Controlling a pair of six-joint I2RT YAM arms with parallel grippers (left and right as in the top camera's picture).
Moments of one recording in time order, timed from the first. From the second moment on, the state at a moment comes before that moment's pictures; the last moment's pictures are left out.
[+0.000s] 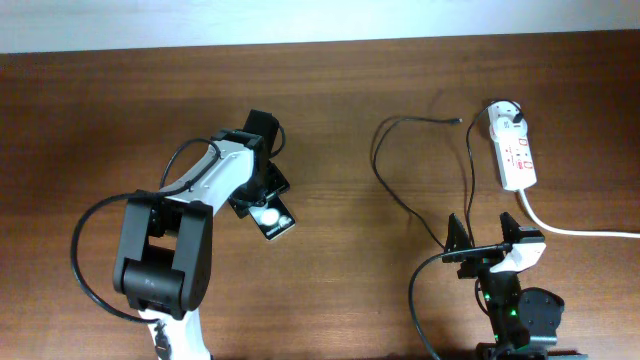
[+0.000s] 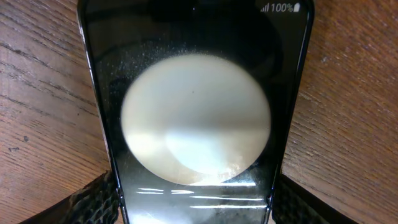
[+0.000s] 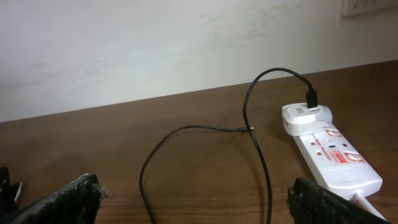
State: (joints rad) left arm -0.29 2.03 1.36 -0.85 -0.03 -0.84; right arm -0.09 0.02 0.01 -0.06 -0.17 0.20
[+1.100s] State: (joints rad) left arm -0.12 1.25 1.36 -1.34 0.14 -0.76; right arm -0.09 0.02 0.01 -0.06 -0.17 0.20
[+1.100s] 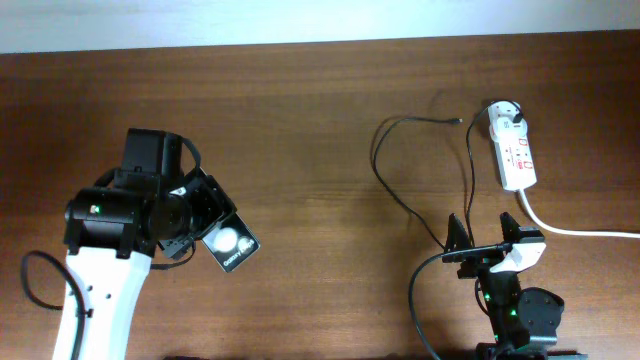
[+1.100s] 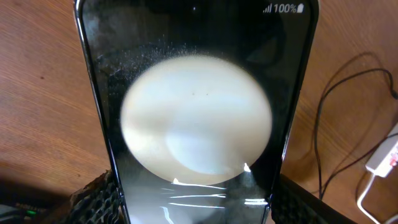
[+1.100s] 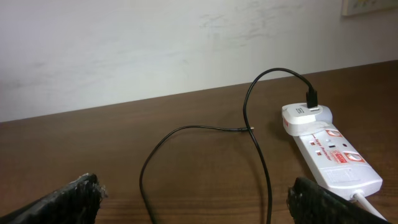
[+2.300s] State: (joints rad) left arm -0.12 1.54 1.36 -1.15 0.59 -0.70; right arm -0.08 0.31 0.37 -0.20 -0.96 0.97
